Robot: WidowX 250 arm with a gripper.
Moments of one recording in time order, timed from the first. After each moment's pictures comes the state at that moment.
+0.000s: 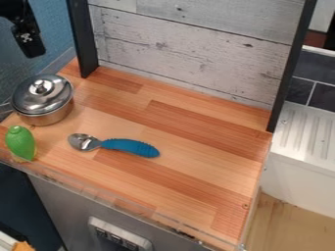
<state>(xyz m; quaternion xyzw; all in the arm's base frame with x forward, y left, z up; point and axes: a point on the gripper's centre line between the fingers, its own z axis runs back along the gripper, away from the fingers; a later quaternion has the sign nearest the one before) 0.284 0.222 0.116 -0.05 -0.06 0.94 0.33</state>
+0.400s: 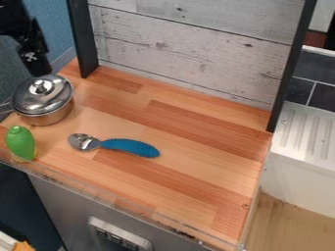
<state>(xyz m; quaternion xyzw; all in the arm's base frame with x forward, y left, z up) 0.276 0.188 0.106 -0.05 -0.03 0.92 0.38</state>
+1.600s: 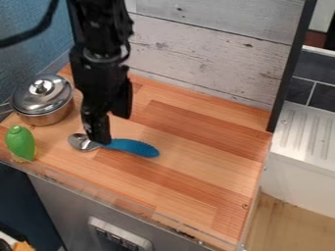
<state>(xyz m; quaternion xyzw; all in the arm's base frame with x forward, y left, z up) 0.250 0.064 0.051 0.04 -0.02 0.75 0.66</state>
